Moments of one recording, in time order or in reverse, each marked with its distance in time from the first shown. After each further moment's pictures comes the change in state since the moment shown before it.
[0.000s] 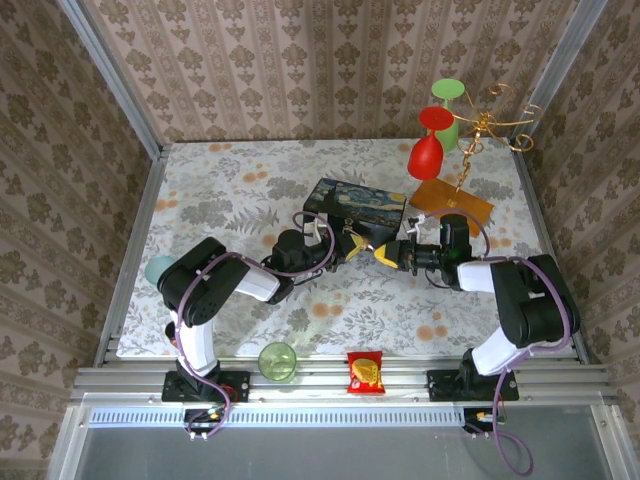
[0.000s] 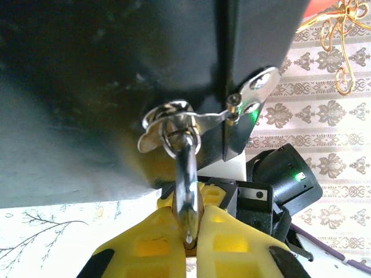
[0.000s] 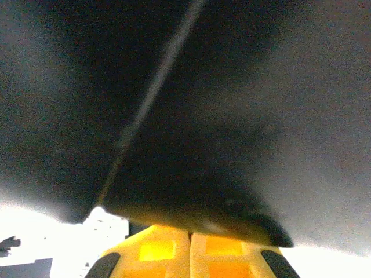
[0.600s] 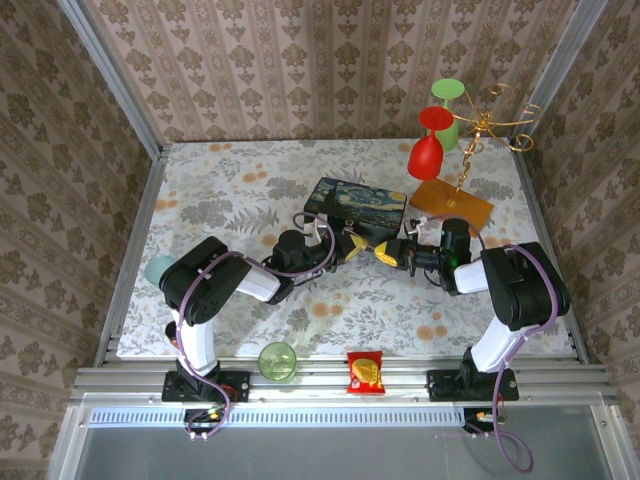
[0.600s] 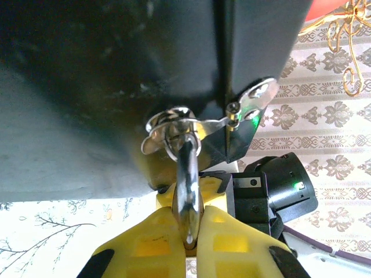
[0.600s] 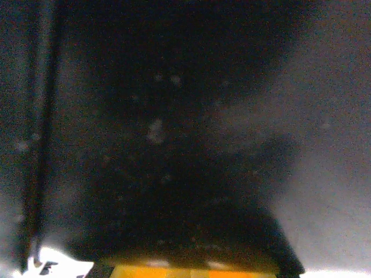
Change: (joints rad) left arm 0.001 0.013 0.000 0.000 -0.011 0.015; right arm 0.002 0.095 -0.045 0.285 0.008 0.265
